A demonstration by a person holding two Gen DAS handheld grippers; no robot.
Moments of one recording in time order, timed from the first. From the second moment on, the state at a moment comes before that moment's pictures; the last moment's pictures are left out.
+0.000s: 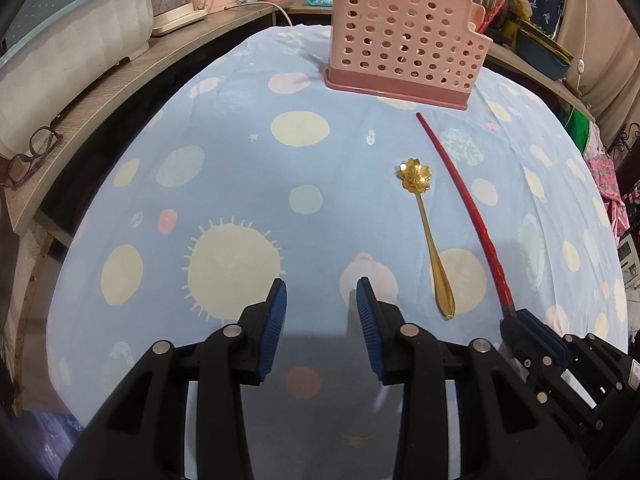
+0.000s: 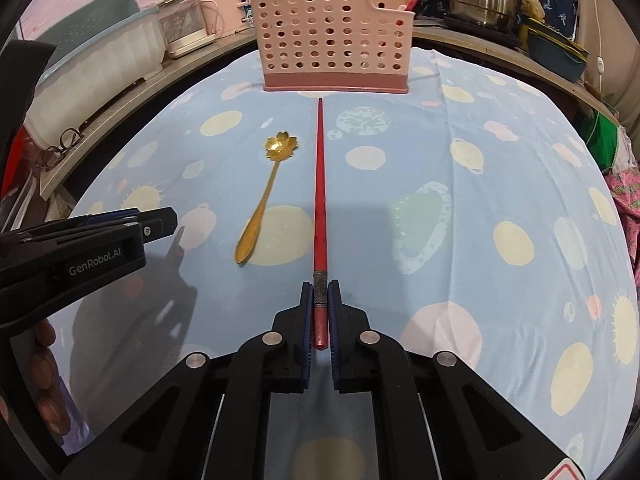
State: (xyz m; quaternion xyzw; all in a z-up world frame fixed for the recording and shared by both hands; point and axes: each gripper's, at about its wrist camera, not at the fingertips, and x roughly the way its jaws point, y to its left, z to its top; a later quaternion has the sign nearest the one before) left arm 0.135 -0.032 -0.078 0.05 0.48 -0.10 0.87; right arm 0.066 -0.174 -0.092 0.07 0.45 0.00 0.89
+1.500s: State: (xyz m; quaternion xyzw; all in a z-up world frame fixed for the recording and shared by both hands) left arm 0.125 -0.047 -0.062 0.01 0.47 -0.17 0.87; right arm 0.049 -0.203 -0.075 0.11 0.43 -0.02 0.90
